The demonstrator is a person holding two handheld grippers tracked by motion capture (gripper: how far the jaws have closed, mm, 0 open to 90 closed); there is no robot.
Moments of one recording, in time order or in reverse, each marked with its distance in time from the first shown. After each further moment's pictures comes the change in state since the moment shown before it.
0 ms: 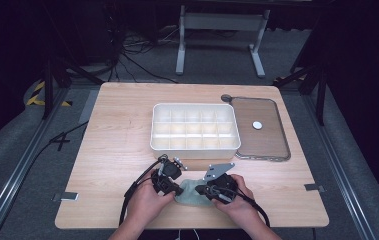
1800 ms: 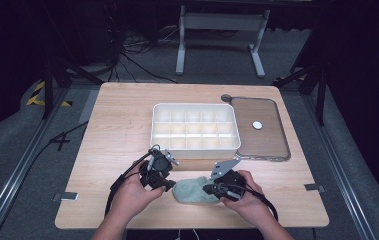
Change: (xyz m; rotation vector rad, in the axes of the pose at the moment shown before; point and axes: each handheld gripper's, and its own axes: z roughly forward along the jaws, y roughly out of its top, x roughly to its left) left arm 0.007 -0.005 -0.041 -0.056 0.140 0.135; right arm -0.008 0.003 -0.023 0.078 0.038 -0.061
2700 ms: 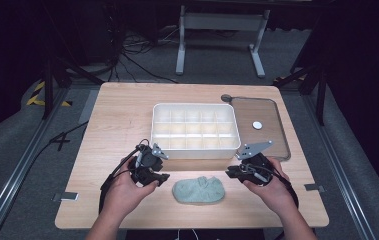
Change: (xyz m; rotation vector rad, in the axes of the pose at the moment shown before) left arm 0.009 -0.010 -0.027 -0.122 0.031 -0.023; right arm -0.048 -0.018 -0.060 -0.045 -0.109 0.122
